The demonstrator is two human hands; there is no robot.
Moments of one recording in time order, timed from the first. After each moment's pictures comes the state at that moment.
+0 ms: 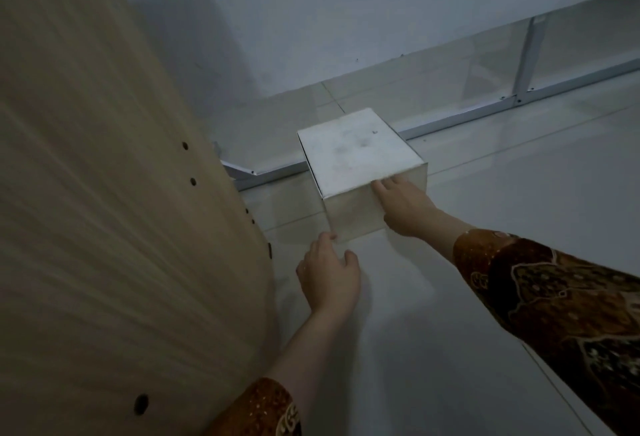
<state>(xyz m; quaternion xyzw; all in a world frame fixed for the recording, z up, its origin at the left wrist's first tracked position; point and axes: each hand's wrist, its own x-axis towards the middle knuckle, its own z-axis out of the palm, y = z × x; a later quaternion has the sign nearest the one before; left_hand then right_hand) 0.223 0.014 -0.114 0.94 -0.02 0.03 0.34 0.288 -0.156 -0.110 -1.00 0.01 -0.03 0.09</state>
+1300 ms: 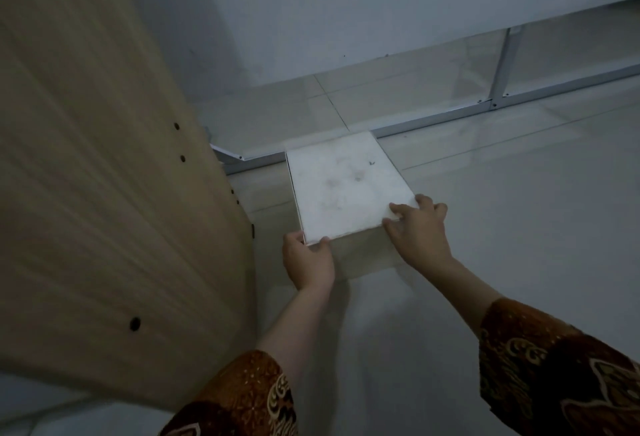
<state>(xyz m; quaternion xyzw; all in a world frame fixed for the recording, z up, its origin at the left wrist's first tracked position) 0.204 0.002 -0.129 0.82 0.16 0.06 0.54 0.168 -0.157 -0.114 -0.93 0.20 -0.13 0.28</state>
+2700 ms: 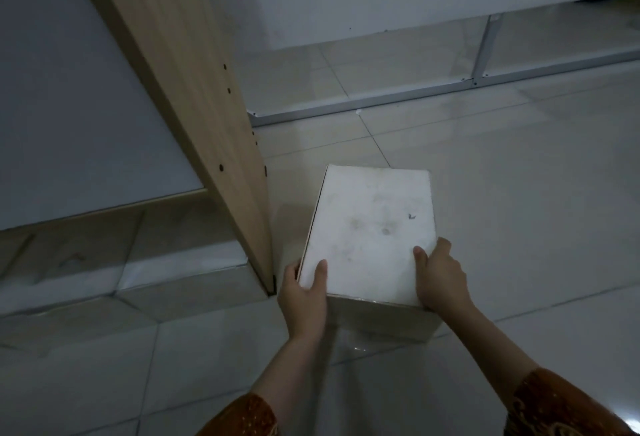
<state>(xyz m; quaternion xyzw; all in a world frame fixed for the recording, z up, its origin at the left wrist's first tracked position) -0.032 0.089 -0.129 0.79 0.16 0.01 0.60 -0.060 -0.093 -0.112 -0.84 0.36 -0.02 0.40</state>
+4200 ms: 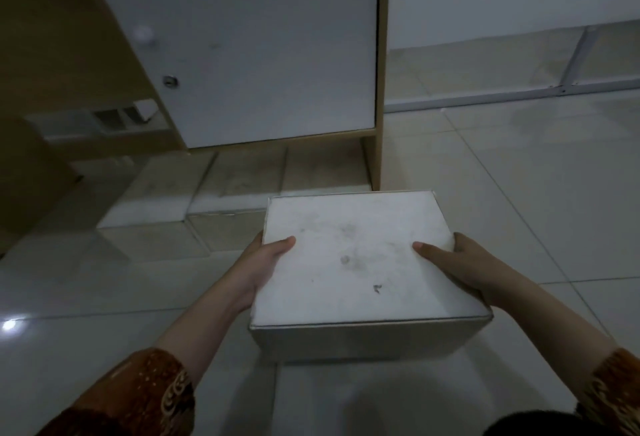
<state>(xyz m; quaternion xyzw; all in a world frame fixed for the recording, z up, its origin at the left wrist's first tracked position) -0.123 0.376 -0.016 0.67 0.13 -0.20 0.70 -0.158 0.077 -0.038 -0.82 0.20 0.15 0.52</state>
